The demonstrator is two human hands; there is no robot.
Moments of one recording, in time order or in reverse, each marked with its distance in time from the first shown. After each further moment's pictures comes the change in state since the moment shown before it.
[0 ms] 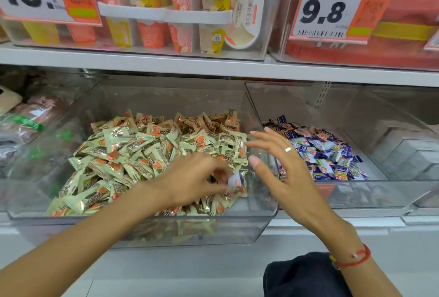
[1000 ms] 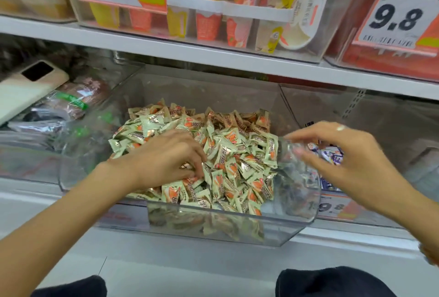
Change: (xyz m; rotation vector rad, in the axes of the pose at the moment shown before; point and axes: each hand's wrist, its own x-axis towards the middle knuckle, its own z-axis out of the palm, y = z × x) left_hand -0.062 -0.062 -0.040 0.257 0.031 -0.002; right_hand 0.032 -0.032 -0.043 -0.287 -0.151 -0.231
